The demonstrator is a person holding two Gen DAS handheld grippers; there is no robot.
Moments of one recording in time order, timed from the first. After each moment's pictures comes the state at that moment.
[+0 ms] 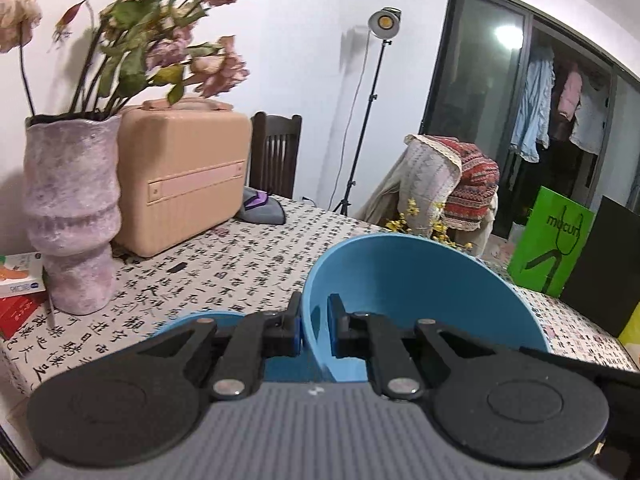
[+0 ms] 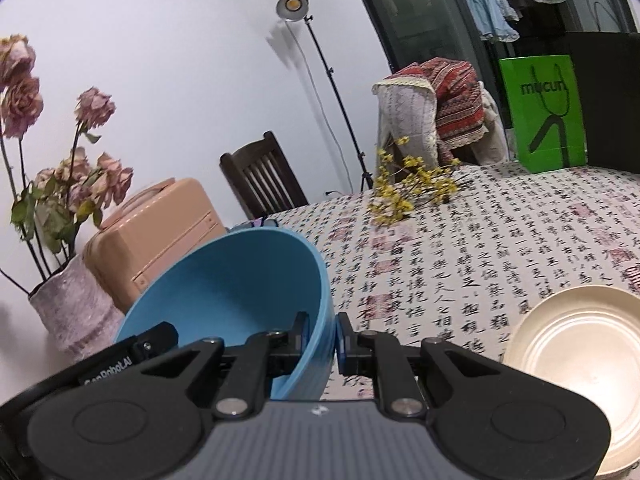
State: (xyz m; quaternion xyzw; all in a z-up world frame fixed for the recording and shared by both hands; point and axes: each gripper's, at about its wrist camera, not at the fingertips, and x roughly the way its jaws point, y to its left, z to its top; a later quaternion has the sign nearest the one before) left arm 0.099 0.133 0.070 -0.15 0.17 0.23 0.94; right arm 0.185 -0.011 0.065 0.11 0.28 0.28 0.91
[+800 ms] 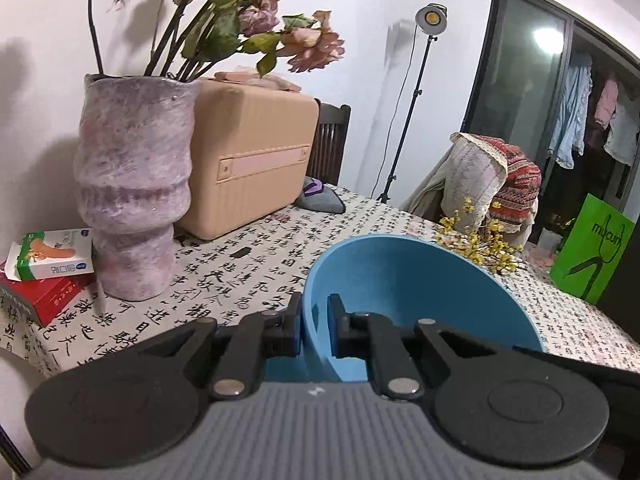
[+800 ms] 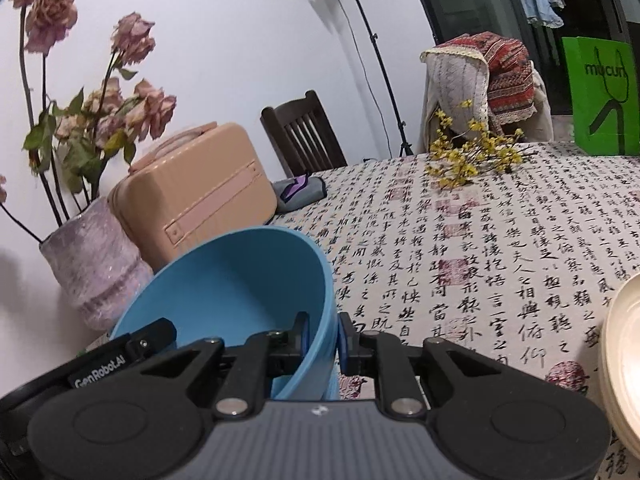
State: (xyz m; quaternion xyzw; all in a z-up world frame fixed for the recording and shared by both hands) left arm 0.073 0.196 0.043 -0.17 0.19 0.28 0.93; right arm 0.180 0.071 0.039 0.07 0.32 0.33 0.89
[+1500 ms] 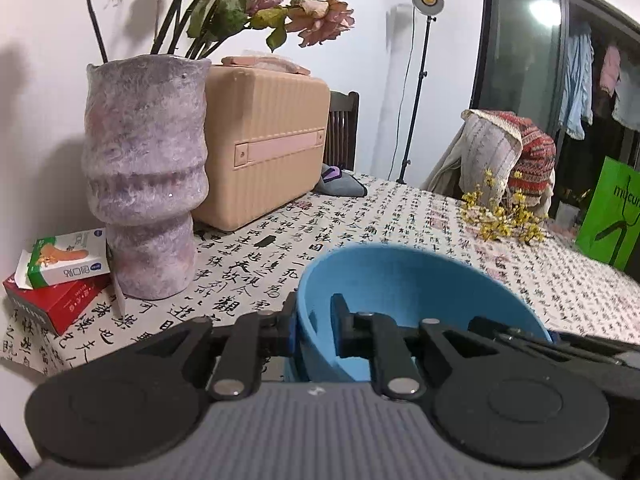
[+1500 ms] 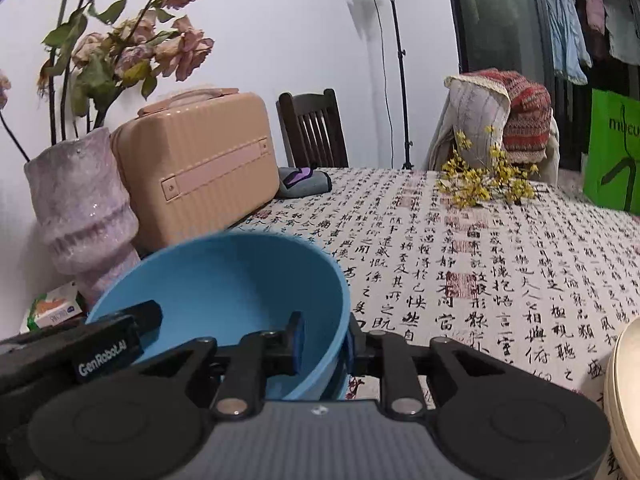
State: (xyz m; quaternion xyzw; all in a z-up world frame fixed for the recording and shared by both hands) left arm 0.076 0.206 0.015 -0.13 0.21 0.29 0.92; right arm 0.162 0.113 0.012 -0.03 0.27 0.32 0.91
